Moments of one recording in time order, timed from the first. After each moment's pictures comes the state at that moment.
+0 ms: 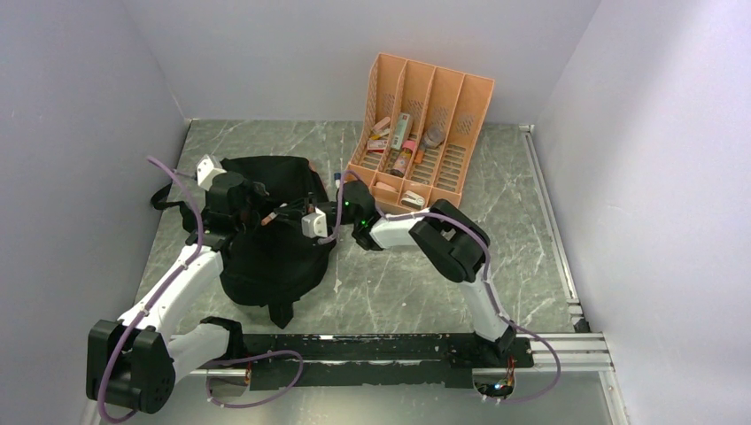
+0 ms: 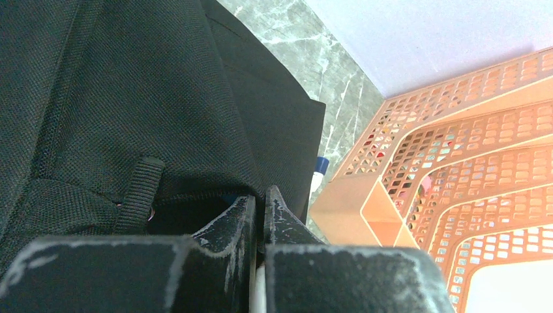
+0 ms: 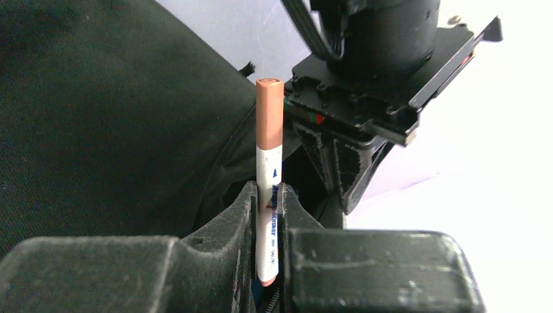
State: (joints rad) left arm -0.23 1.06 0.66 0.02 -0.32 -0.88; right arm 0.87 2.15 1.23 1.08 -0.88 -0.83
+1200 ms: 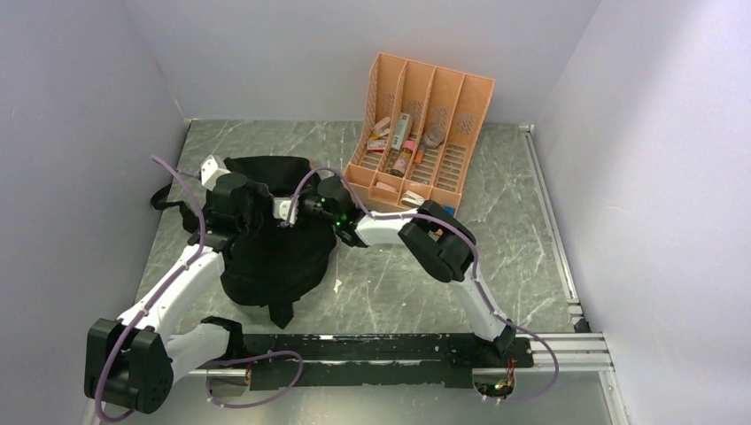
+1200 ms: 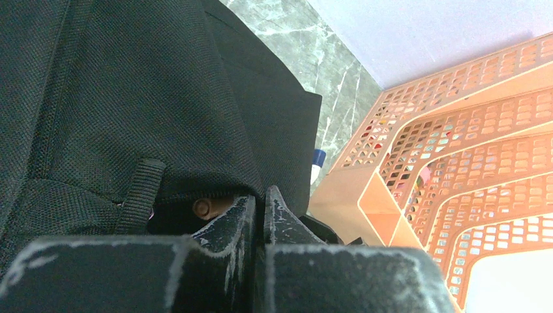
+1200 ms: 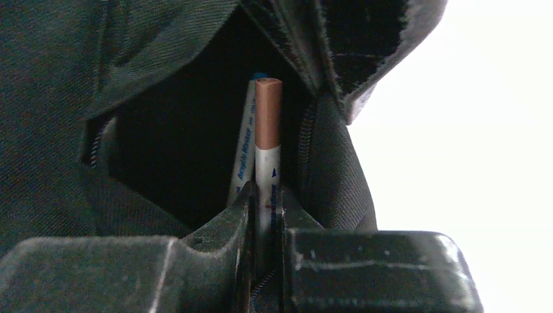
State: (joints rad) left arm -0.26 1.06 0.66 0.02 -0.33 -0.88; right arm 0.90 2.25 1.42 0.74 -0.41 -0.90
